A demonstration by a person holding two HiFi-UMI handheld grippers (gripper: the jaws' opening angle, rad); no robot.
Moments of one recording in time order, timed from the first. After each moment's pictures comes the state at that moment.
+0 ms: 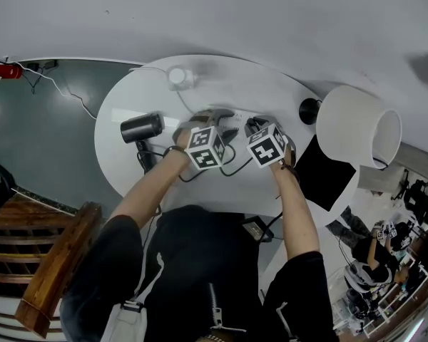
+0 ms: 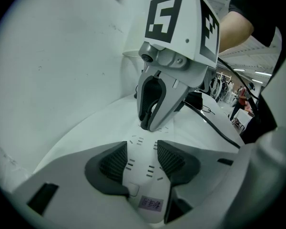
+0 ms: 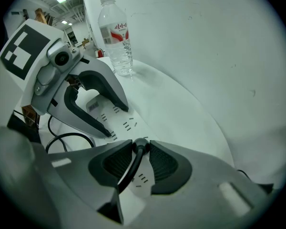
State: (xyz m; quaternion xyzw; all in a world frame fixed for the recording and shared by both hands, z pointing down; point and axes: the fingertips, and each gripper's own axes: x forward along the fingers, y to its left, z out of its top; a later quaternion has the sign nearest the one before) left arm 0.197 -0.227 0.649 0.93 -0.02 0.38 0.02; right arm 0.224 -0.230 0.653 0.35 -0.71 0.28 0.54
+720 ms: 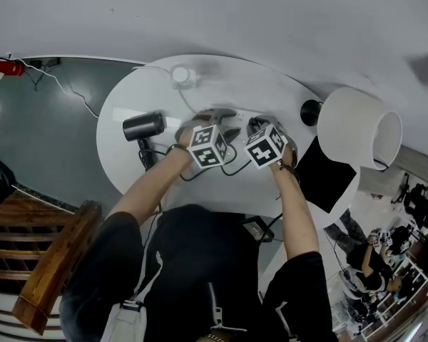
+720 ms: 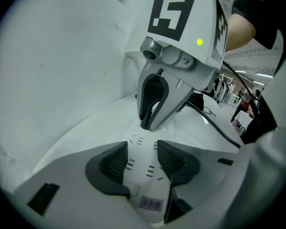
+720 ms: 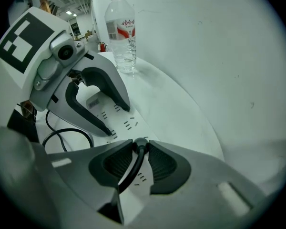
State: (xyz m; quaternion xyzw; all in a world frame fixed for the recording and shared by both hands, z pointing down) left arm 0.198 -0.229 0.648 0.93 -0.03 0.38 0.03; right arm 0.225 -0.231 0.650 0.34 -0.70 0.25 0.58
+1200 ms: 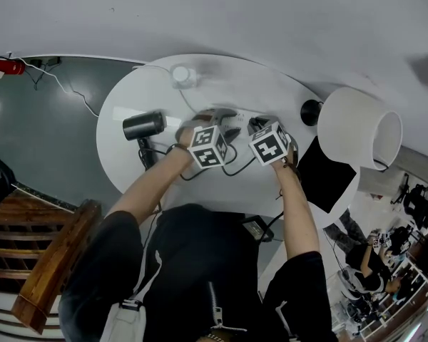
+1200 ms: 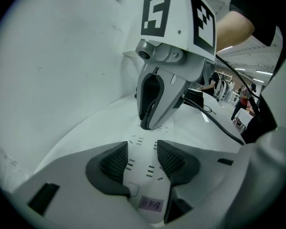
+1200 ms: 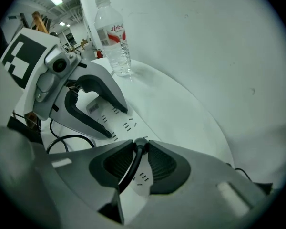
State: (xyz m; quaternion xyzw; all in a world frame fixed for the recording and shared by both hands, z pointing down) left arm 0.199 -0.228 0.648 0.92 -0.03 0.38 0.02; right arm 0.226 -0.232 0.647 0.35 -0.70 0.30 0.54
